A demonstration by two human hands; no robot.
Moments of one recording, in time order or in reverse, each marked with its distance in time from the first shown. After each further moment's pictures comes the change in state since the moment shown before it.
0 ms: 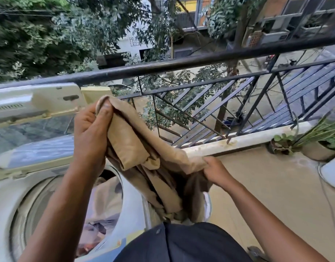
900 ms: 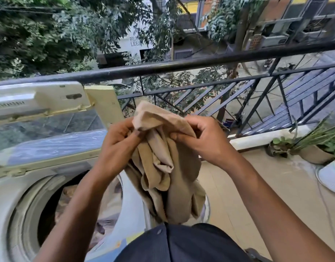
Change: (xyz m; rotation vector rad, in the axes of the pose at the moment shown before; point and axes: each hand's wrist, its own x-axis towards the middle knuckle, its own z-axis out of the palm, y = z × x) left_hand -0.012 -0.021 0.011 0.095 -0.330 0.020; right_hand -0.041 -0.152 -0.066 0.256 0.098 -0.620
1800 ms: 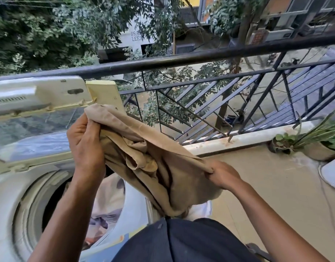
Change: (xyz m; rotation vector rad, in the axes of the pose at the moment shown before) left_hand -0.009 -0.010 -0.034 -0.067 0.610 0.012; right_hand -0.075 0.137 0.018 -0.650 -0.342 0.695
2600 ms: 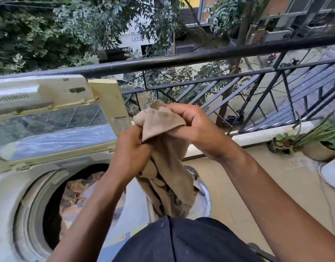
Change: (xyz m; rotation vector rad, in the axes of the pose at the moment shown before) left_hand -0.028 -0.017 0.037 0.629 -0.454 0.019; right_hand -0.068 -0.146 -0.124 0.956 -0.064 -0.811
